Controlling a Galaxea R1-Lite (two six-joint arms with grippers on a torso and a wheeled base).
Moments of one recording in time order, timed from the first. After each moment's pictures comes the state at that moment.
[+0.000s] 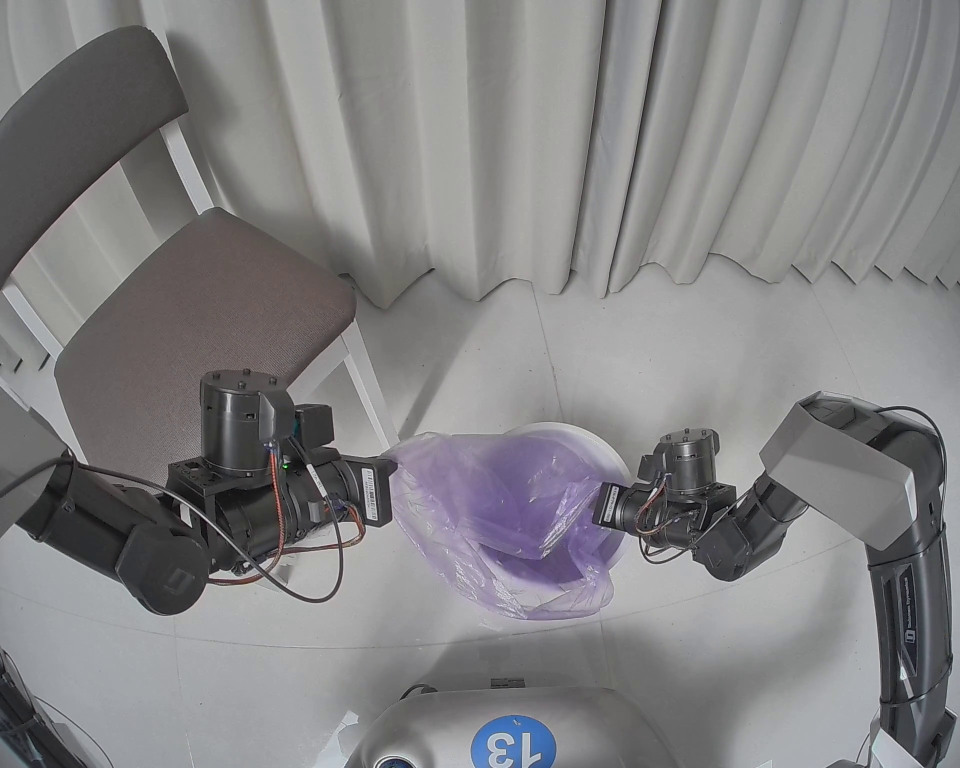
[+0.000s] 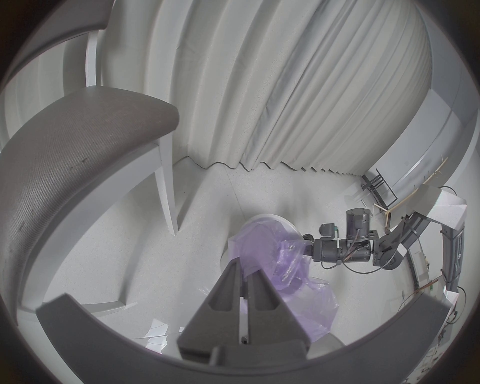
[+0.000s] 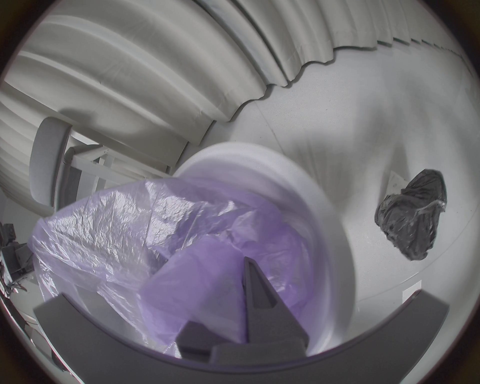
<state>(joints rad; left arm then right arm) -0.47 1.82 -0.74 -0.68 -0.05 -0.19 0.36 2.48 -1.11 -0.85 0.20 0.56</state>
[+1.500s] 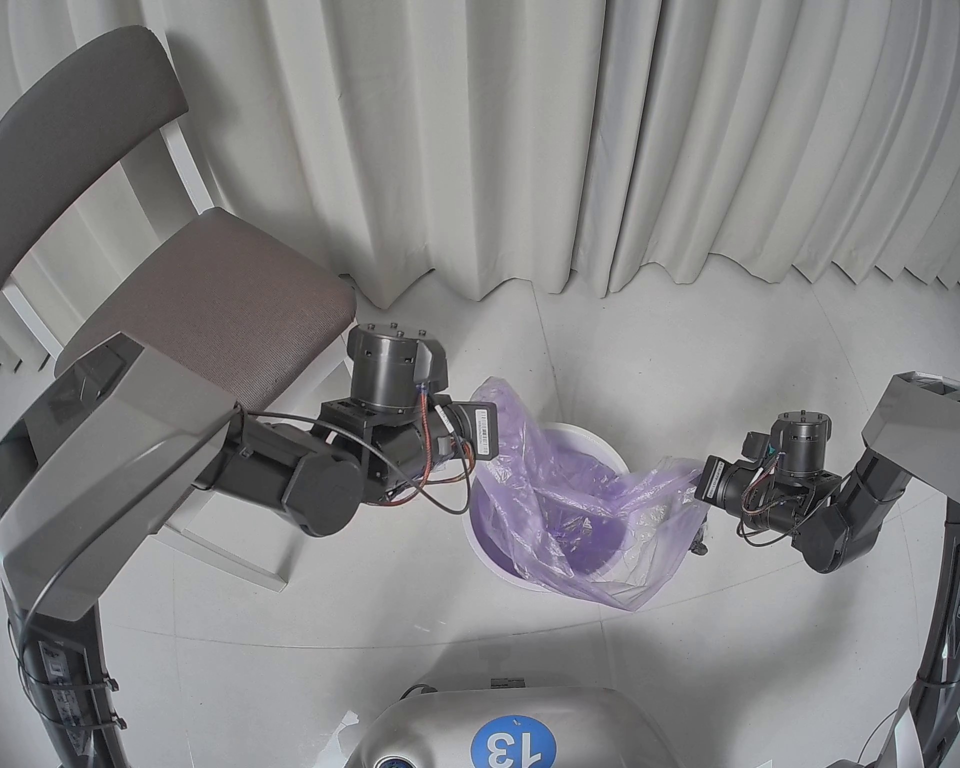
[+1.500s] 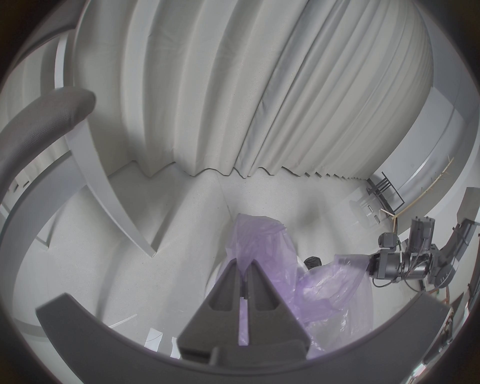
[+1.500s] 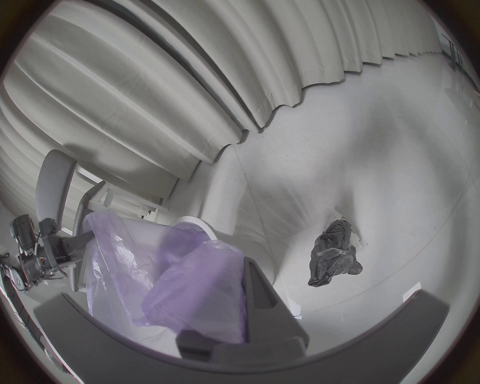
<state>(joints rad) -0.57 2.17 -1.30 -0.50 0.06 -0.22 0.13 2.24 -0.77 -1.05 0.28 0.52</state>
